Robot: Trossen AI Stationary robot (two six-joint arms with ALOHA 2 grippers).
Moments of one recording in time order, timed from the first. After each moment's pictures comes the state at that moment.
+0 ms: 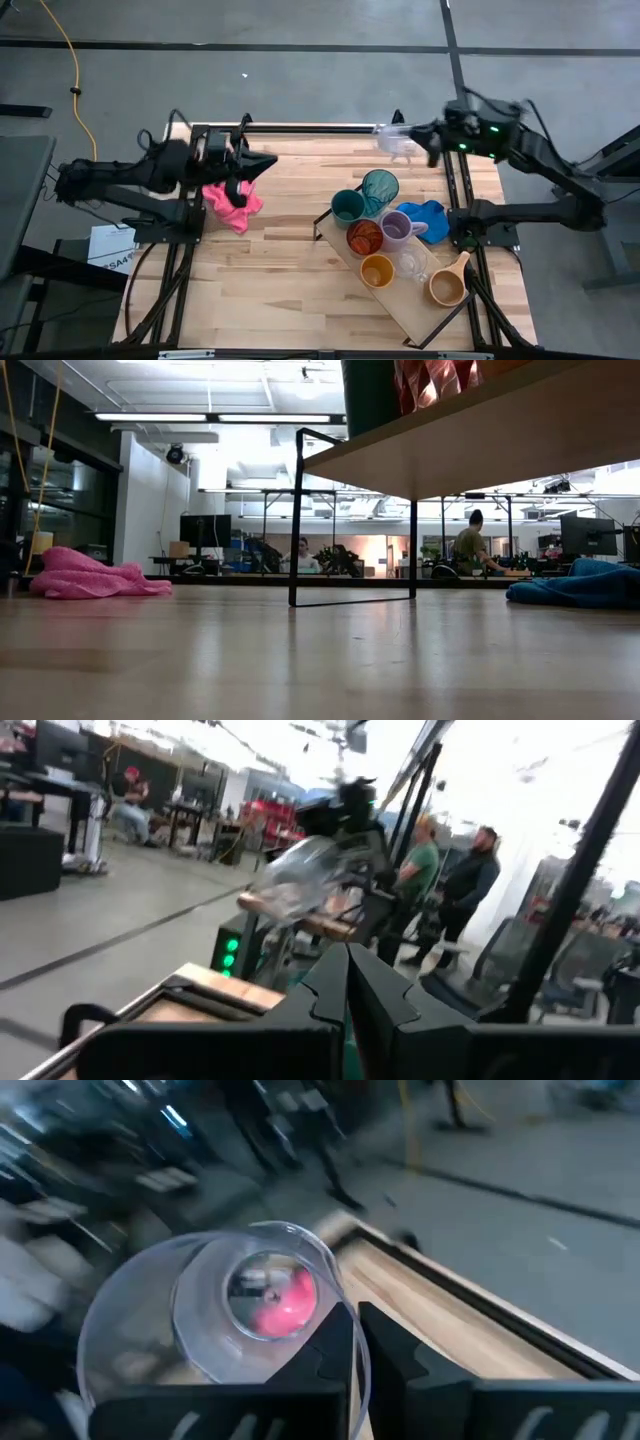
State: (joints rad) left arm 0.09 0.90 0.93 0.13 -0.19 -0.24; right arm -0.40 0.86 1.20 -0.57 -0.05 0.40
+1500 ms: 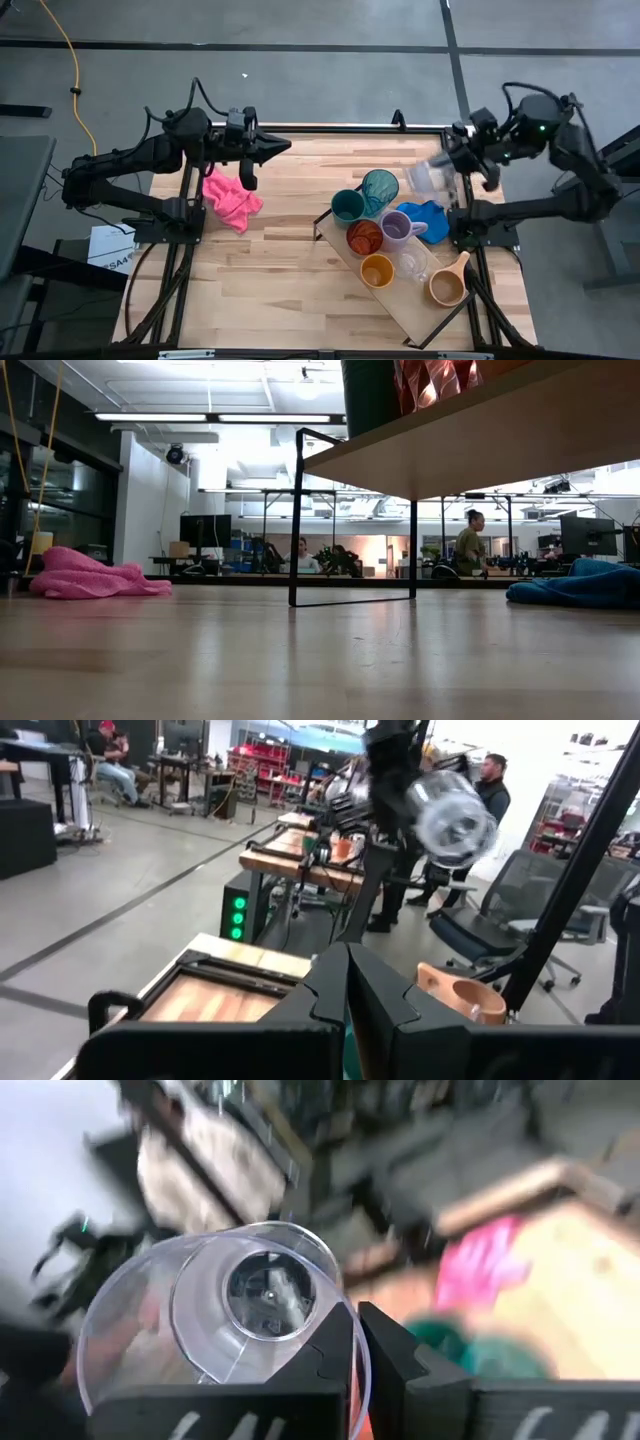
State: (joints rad) left arm 0.28 1.06 1.22 -0.16 0.05 -0.18; right arm -0.24 0.86 1.48 -0.80 -0.41 0.45
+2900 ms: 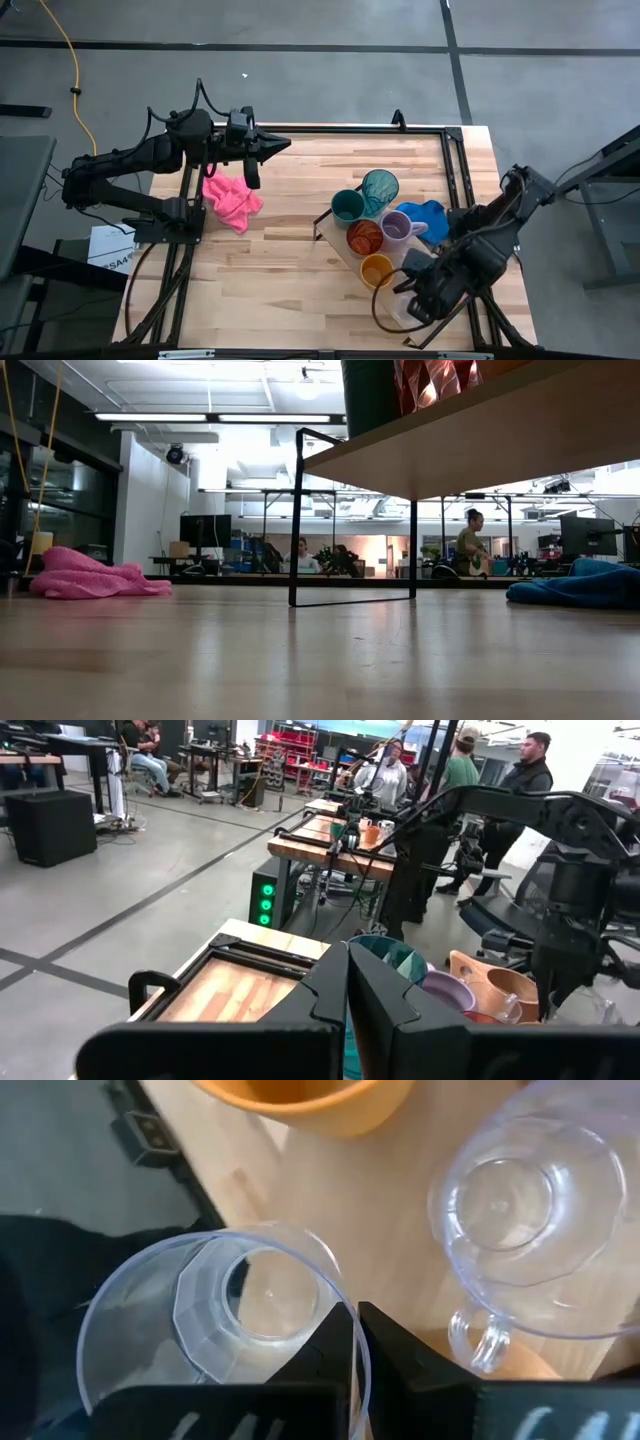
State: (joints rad) left arm 0.28 1.06 1.22 -0.21 -0.02 -0.16; right arm 0.78 1.56 1.66 -1.36 0.09 1.32
